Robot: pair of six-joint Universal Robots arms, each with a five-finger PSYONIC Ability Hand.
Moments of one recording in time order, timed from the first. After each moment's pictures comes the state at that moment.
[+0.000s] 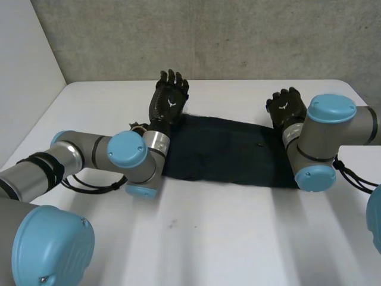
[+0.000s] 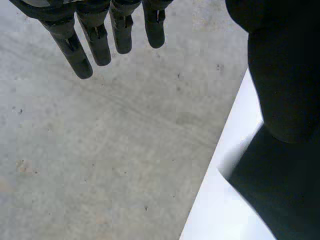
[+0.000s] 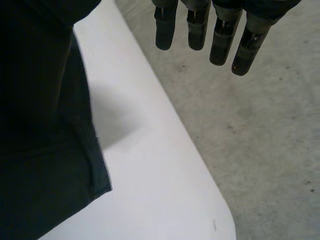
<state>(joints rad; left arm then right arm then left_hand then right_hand) 4.14 -2.70 -0.83 3.83 -1.58 3.96 1.93 -0.67 0.97 -0.21 1.63 2.40 0.19 0.21 0.22 0.21 0.05 0.21 0.23 0.22 0.24 0.07</state>
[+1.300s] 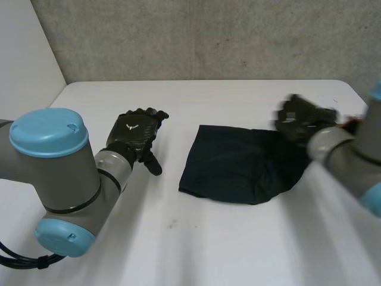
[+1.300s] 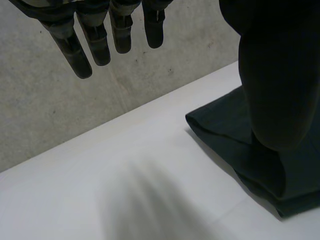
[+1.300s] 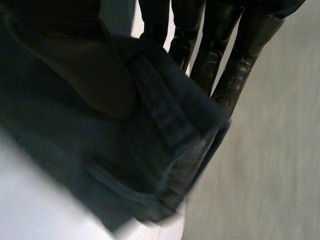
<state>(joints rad) 4.15 -1.96 -1.53 3.31 -1.64 3.23 1.88 -1.15 1.41 0.00 1.34 1.85 0.19 0.20 0.21 0.20 0.05 0.95 1.18 1.19 1.19 0.97</state>
